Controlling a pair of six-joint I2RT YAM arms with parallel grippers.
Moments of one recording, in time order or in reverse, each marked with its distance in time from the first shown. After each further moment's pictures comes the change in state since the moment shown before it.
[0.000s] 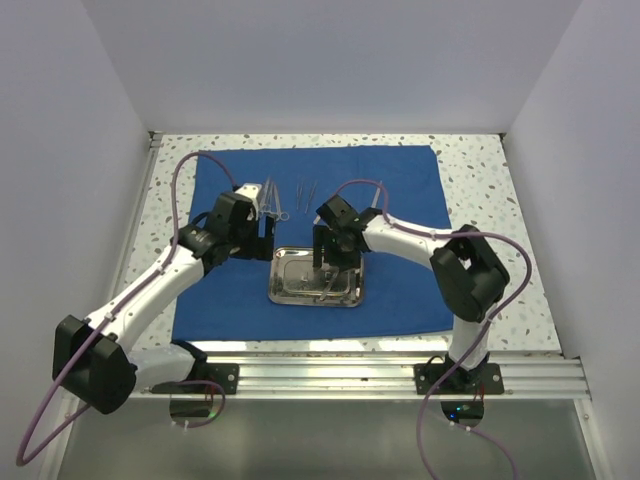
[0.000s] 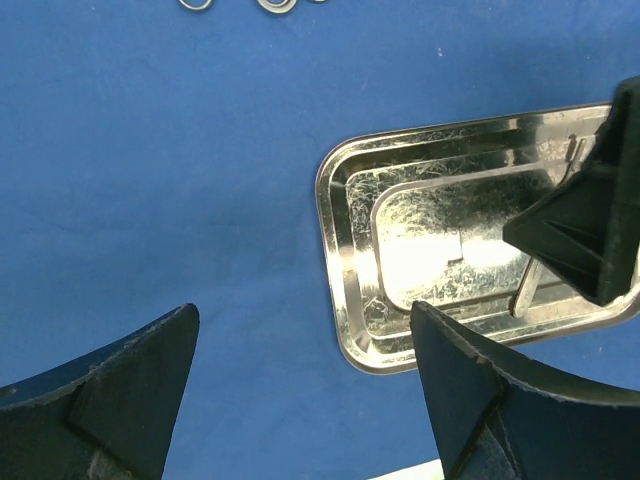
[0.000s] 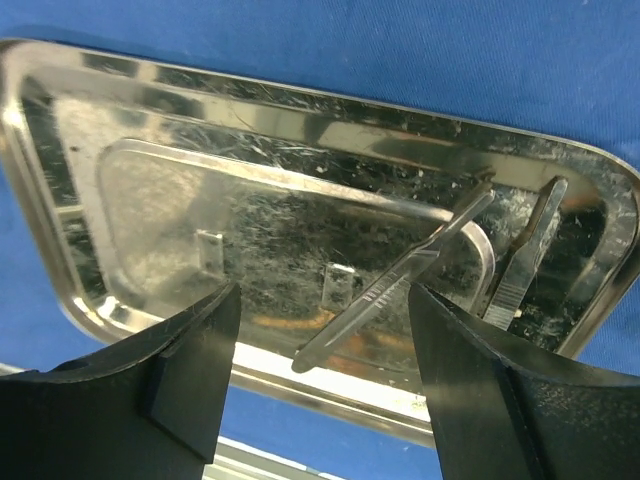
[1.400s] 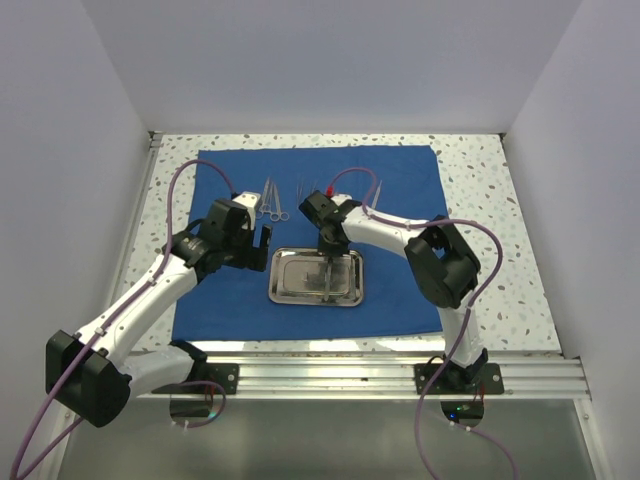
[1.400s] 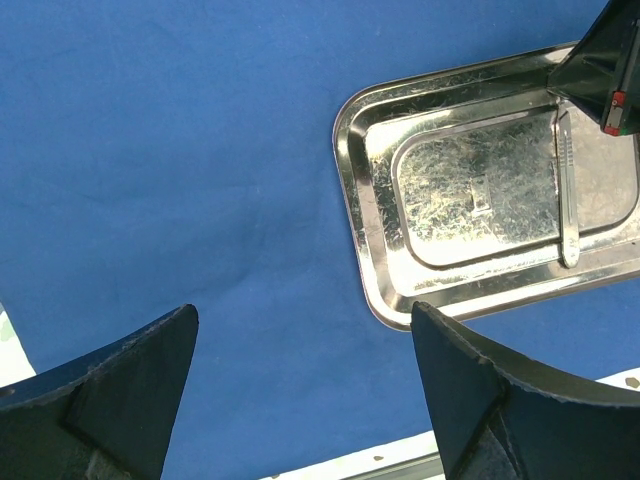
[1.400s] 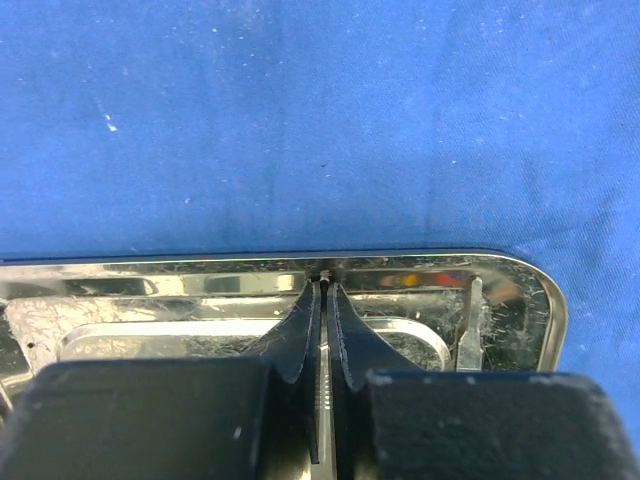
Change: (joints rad) left arm 0.000 -0.082 -0.031 -0.081 0.005 0.084; right arm 0.035 0.203 0.220 -0.126 0.328 0.113
